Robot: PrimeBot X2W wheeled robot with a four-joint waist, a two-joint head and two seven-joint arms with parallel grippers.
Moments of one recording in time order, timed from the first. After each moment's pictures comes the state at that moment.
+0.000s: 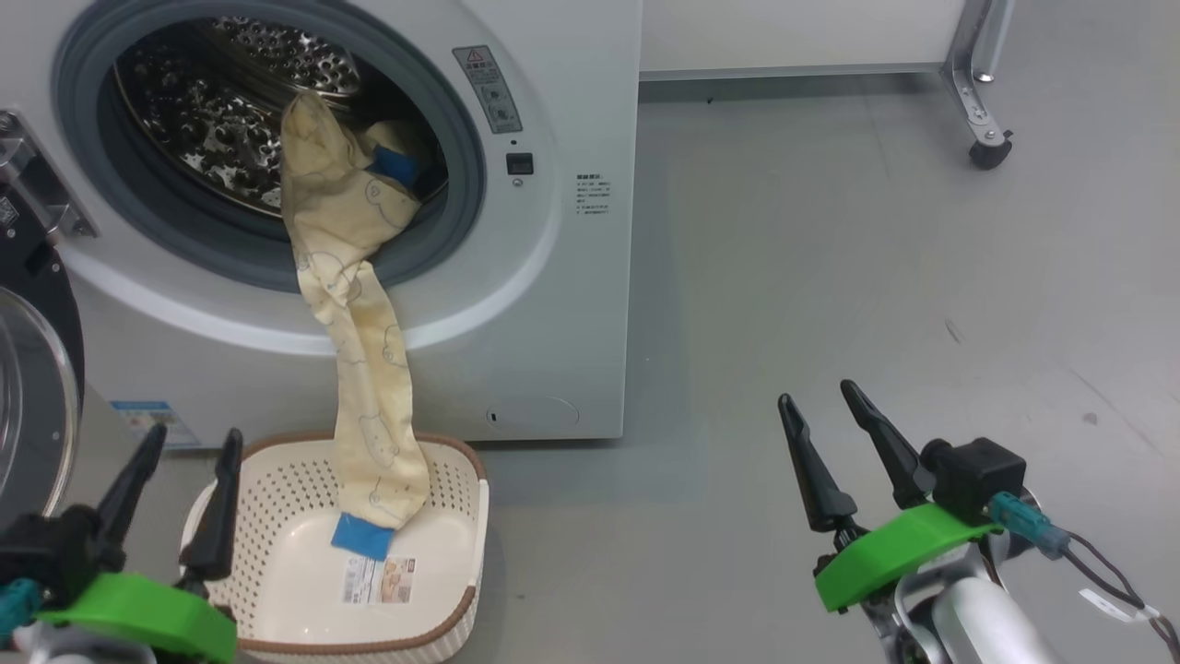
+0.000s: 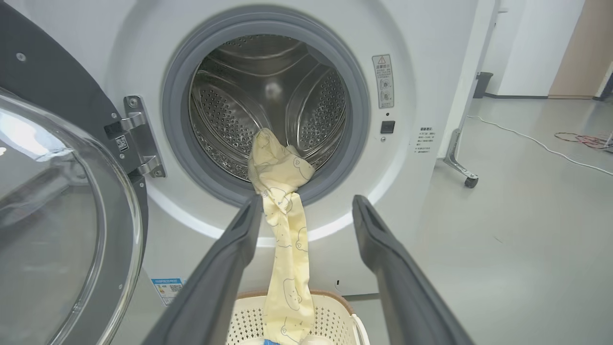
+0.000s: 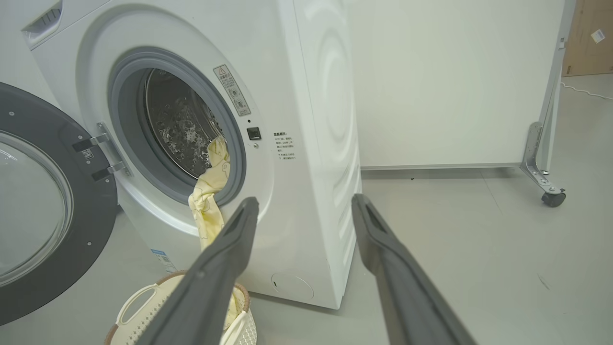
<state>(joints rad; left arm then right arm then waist) -0.15 0.58 -0.35 0.16 -0.62 0.03 -0.26 -0.11 -0.05 0.26 0.25 0.29 0.13 -0.26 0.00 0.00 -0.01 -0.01</state>
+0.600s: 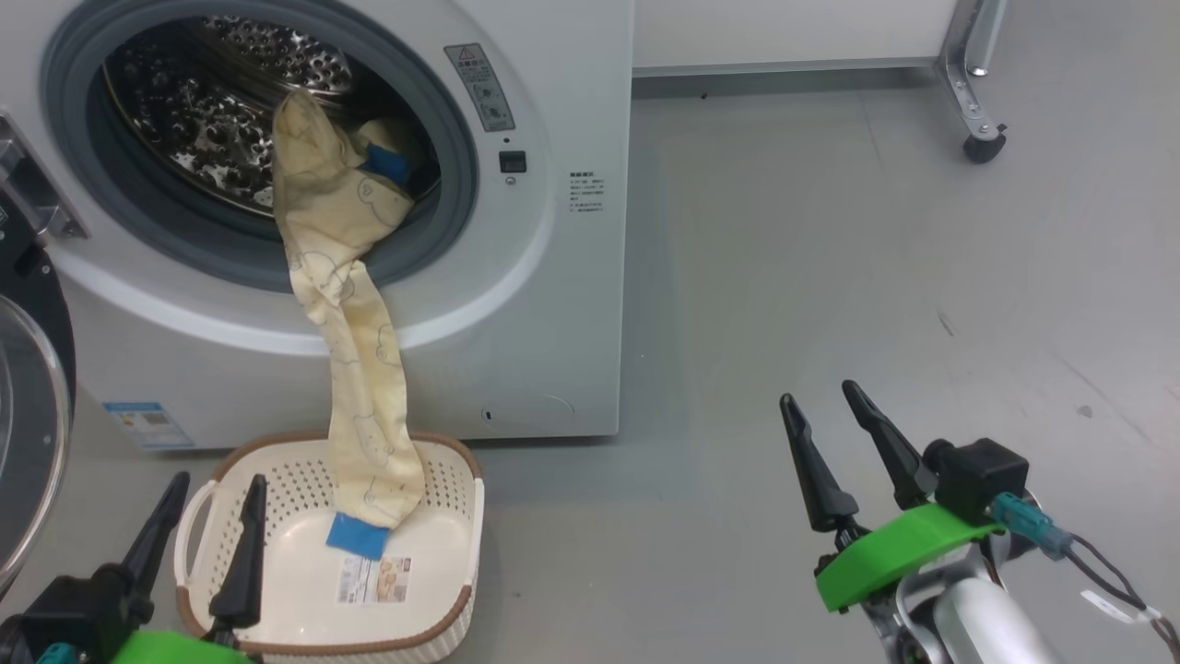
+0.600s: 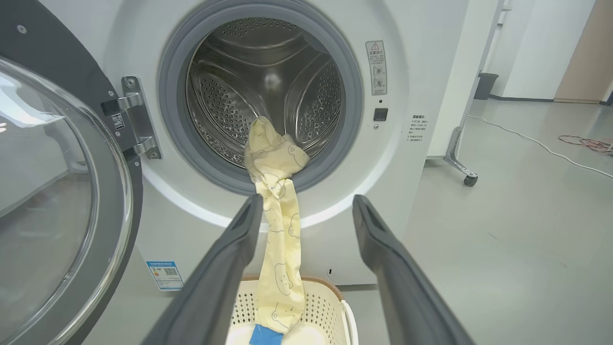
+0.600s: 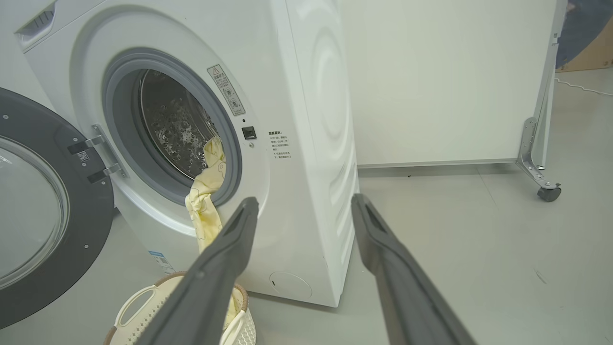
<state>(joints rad) 0.01 0.43 -0.24 0.09 -0.48 0.04 -0.26 -0.11 -0.05 0.26 0.24 0.30 0.13 -0.26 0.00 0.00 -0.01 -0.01</state>
